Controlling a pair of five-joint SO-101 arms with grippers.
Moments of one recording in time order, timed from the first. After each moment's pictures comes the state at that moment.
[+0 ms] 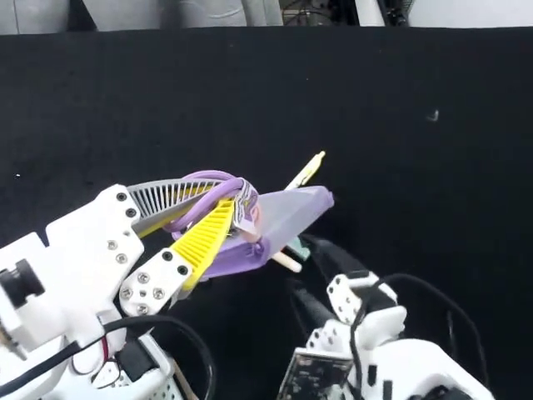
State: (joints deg) left arm 43.1 -49.5 -23.5 91.3 -7.7; right arm -35.5 -104.0 48.7 91.9 50.8
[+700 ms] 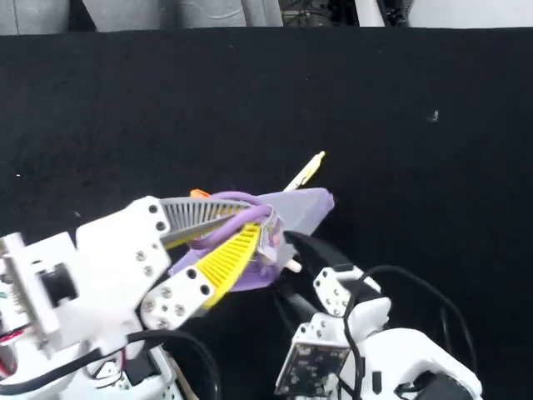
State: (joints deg) left arm 50.7 -49.5 -20.8 91.3 -8.0; right arm -40.6 -104.0 52.9 85.7 44.7
